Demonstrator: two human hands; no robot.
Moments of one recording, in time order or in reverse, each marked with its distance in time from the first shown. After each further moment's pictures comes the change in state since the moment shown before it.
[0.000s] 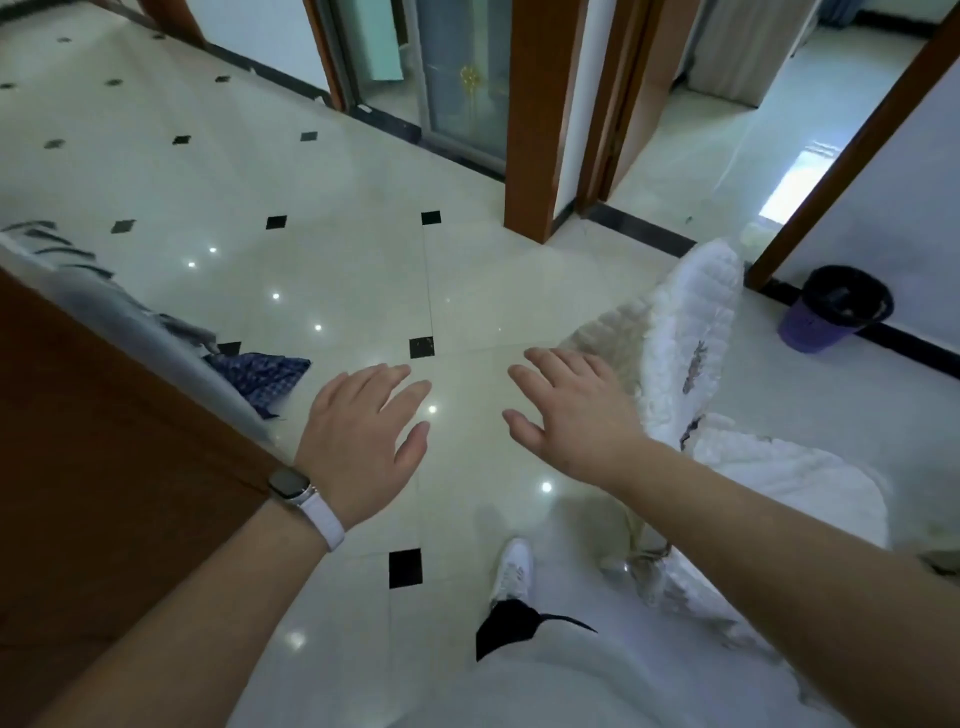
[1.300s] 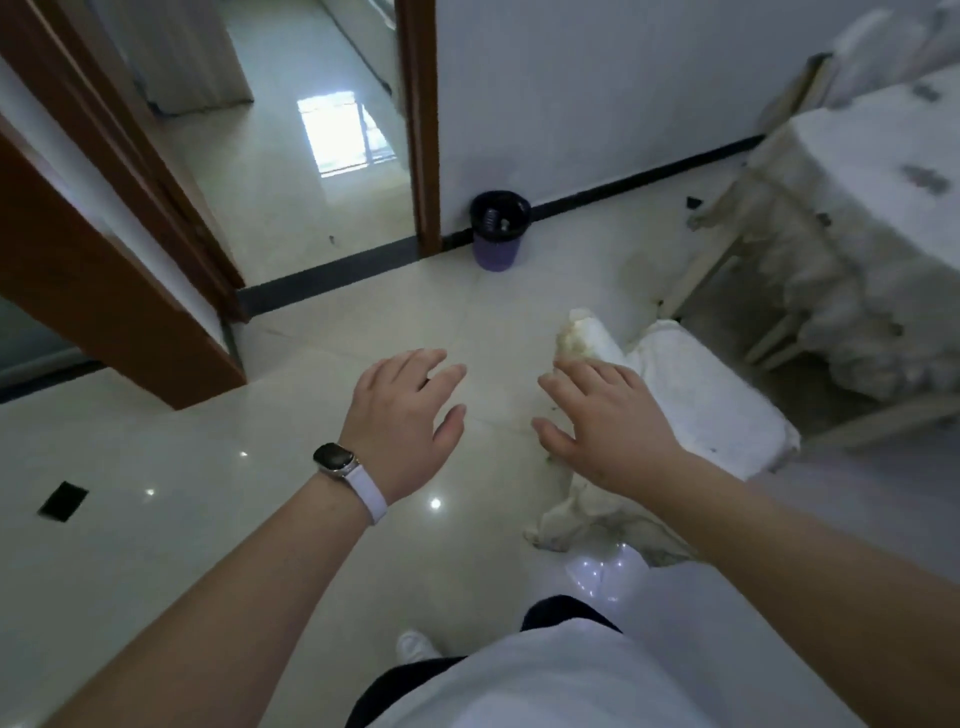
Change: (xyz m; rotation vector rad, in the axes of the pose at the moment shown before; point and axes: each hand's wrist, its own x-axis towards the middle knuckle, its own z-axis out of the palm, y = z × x) left_hand 0.553 -0.037 0.213 -0.573 -0.175 1.023; right_hand 0.259 0.168 0.029 -0.136 -0.126 1.191
